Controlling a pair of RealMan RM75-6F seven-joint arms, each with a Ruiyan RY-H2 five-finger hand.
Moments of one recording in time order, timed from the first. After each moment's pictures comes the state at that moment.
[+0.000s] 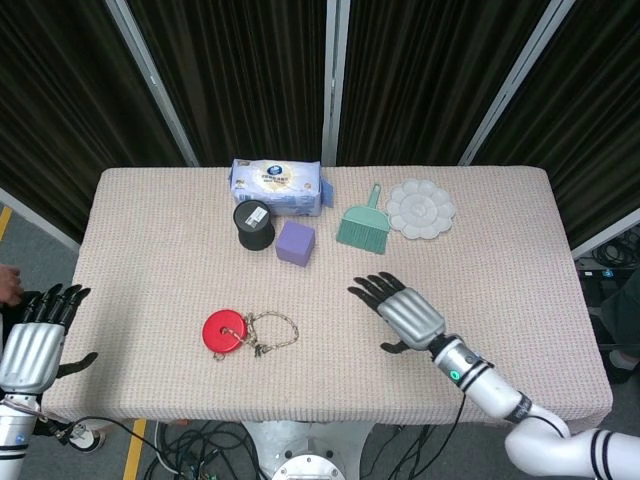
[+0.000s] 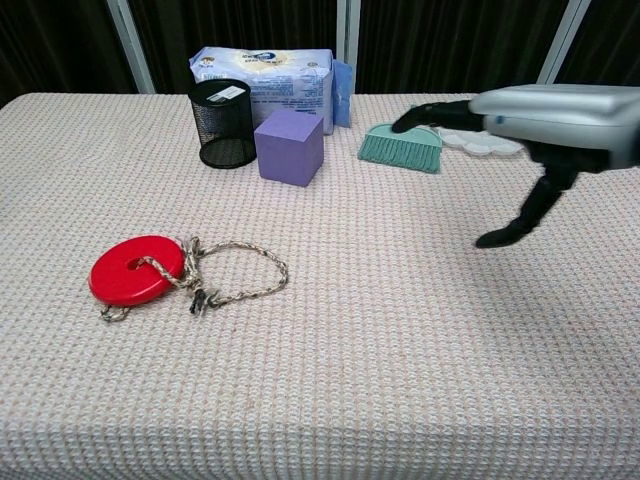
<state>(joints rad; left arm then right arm) -0.10 -1.15 -0.03 -1.62 1.52 1.50 0.14 0.65 -1.27 0.19 -1.81 -1.35 0.77 -0.27</state>
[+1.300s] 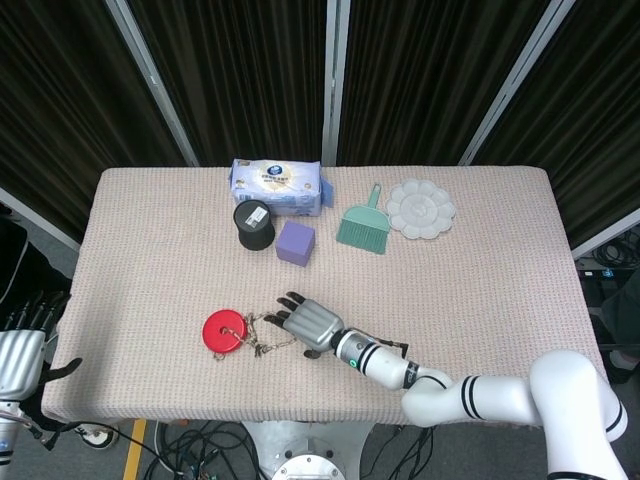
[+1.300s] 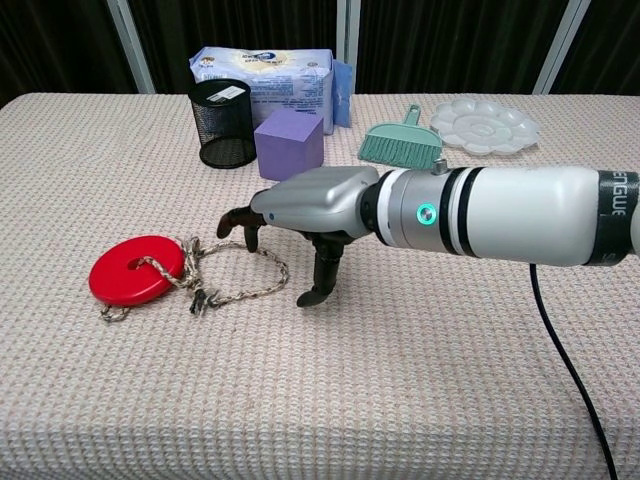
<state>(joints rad) -0.06 -1.16 -0.02 -1.53 1.50 1.50 0.04 1.07 -1.68 0.14 -1.46 -1.13 0.61 -0.38</state>
